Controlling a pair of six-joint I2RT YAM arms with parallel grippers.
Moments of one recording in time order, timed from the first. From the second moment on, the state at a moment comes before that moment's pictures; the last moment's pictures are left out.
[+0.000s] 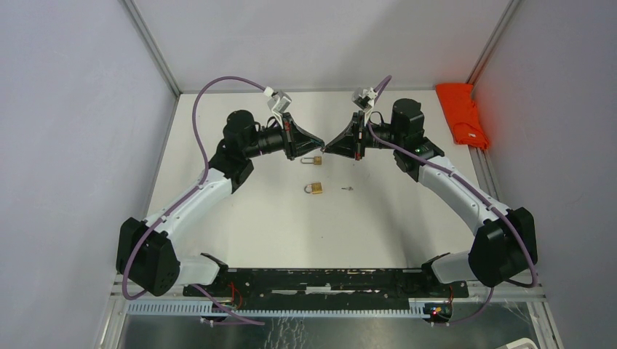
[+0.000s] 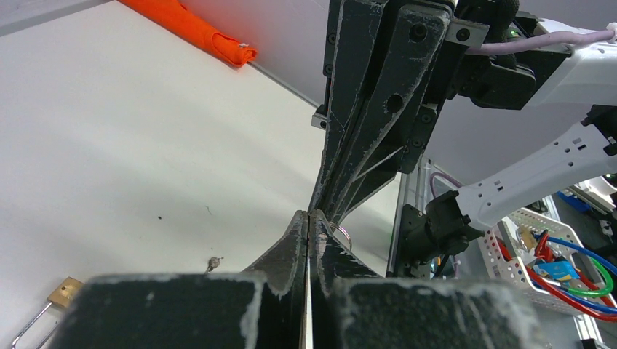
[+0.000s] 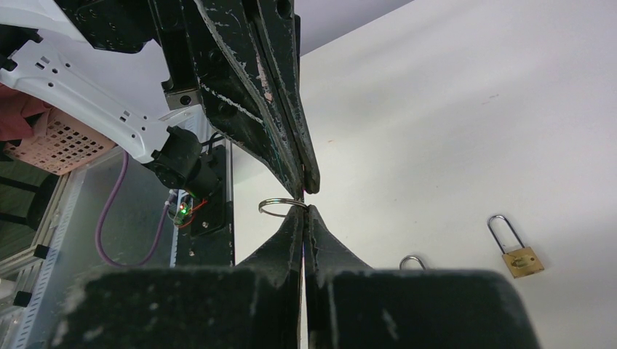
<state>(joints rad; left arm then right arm) -0.48 1.32 1.01 0.29 0.77 -0.42 0.42 1.39 1.09 0.16 -1.00 0.26</state>
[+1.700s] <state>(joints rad) -0.49 1.66 1.64 -0.63 0.12 -0.68 0.79 1.41 1.04 0.18 0.16 -0.21</state>
